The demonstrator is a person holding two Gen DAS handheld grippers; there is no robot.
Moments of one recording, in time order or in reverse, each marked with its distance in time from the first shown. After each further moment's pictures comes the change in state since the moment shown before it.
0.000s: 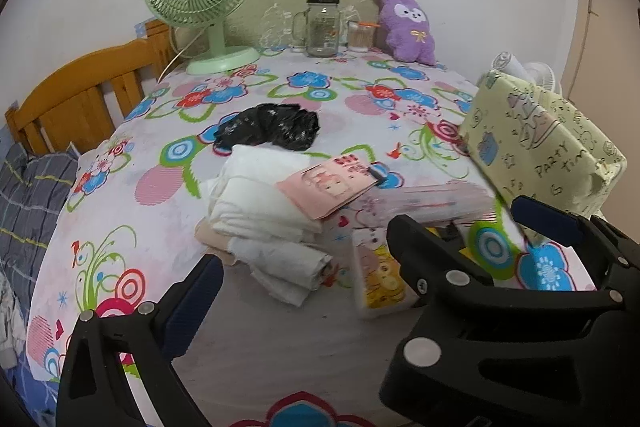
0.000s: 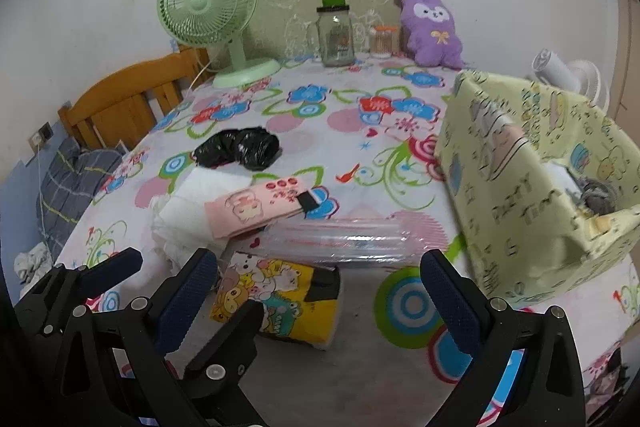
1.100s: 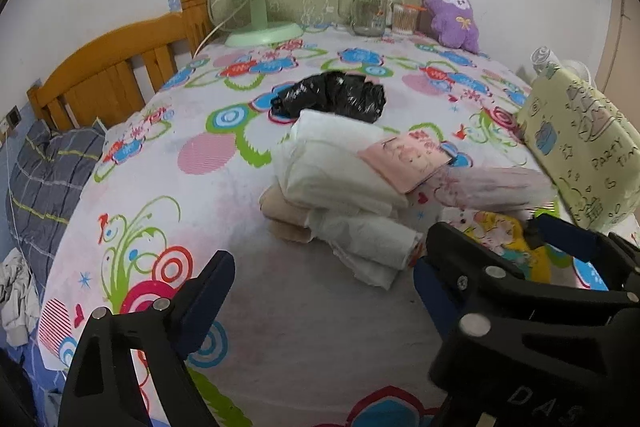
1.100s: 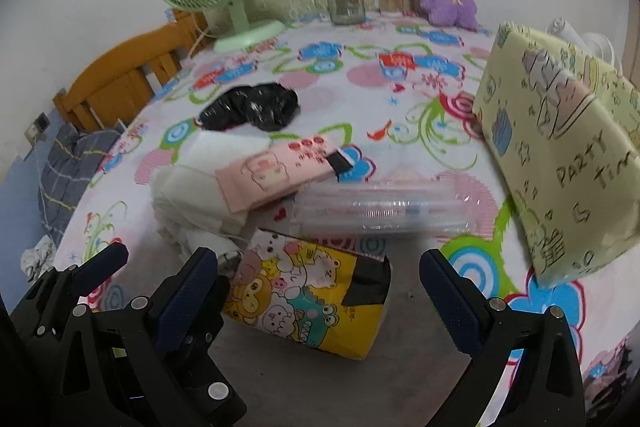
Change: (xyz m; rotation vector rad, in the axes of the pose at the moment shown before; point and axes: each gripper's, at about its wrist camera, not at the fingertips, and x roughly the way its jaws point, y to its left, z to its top) left arm 0.016 0.035 -0.008 -0.055 0.068 0.099; right arm 0.031 0.020 -0.005 0.044 0.136 0.002
